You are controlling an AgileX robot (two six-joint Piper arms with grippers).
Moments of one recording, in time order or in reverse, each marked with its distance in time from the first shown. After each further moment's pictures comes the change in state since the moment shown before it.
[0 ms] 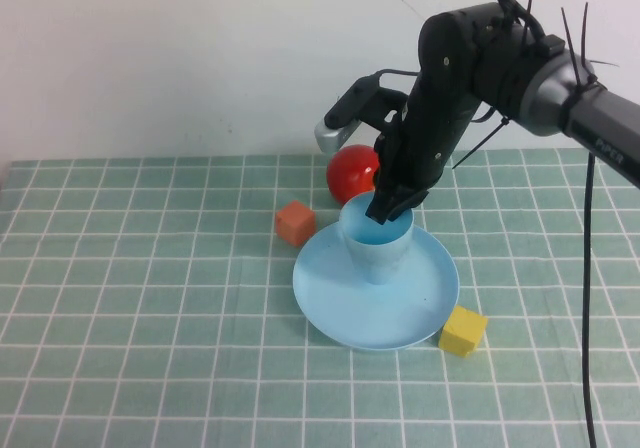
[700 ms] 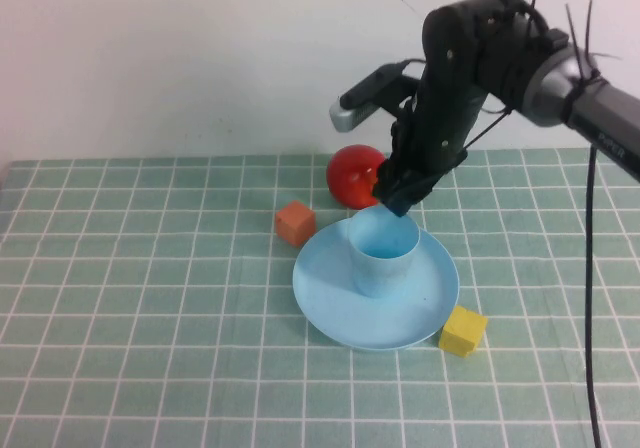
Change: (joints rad) right arm -0.013 0.025 -0.057 -0.084 0.052 0.203; left arm 0.000 0.000 0.000 0.000 0.000 -0.002
